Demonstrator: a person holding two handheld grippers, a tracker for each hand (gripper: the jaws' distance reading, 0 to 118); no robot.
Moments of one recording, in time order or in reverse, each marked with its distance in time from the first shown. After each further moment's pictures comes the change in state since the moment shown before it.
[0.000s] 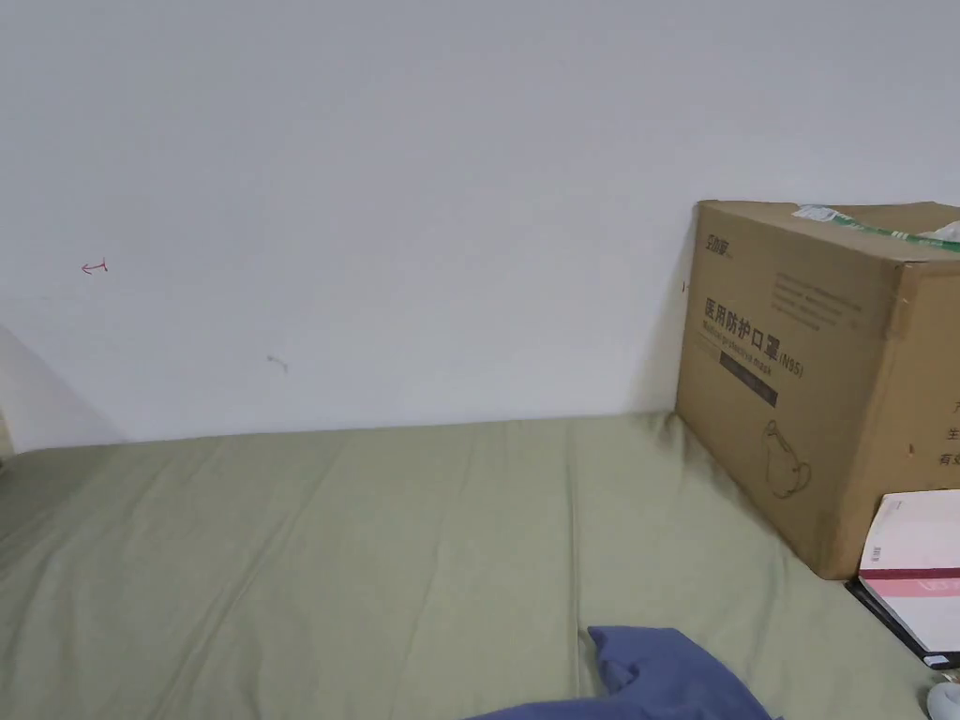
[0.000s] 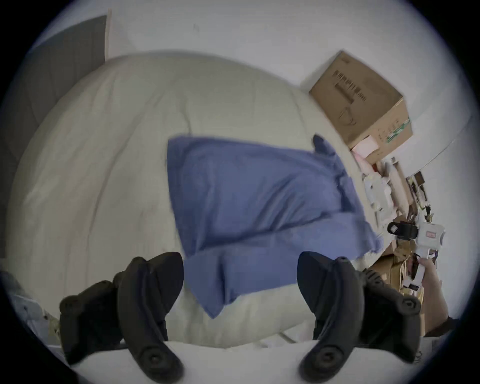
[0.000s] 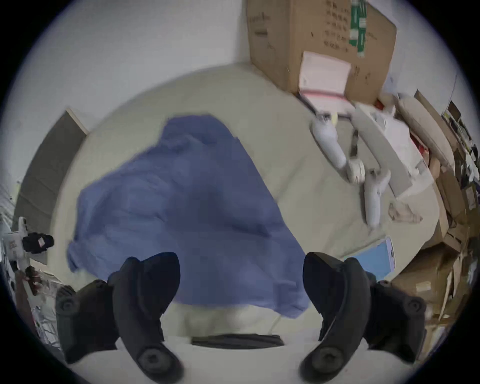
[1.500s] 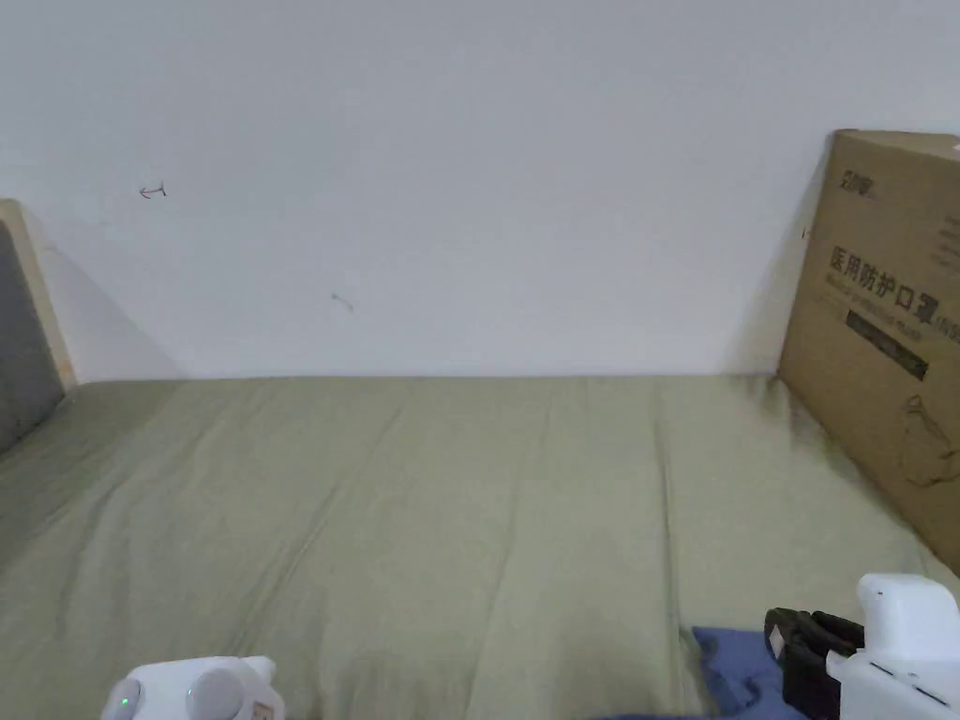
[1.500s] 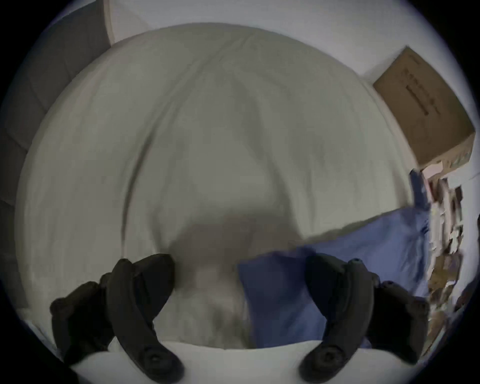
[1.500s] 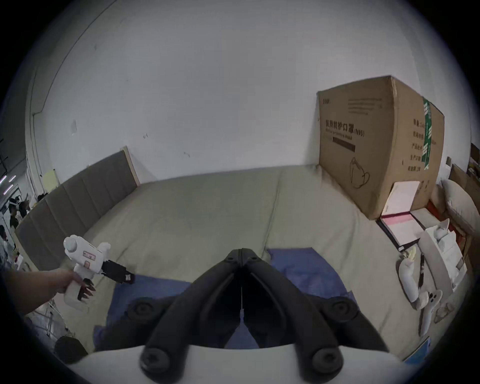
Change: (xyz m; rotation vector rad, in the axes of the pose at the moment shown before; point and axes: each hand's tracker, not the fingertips) left arm -0.112 0.139 -0.210 -0.234 0.286 0.007; right arm -0.165 0.108 -0.062 0.462 0.188 0.163
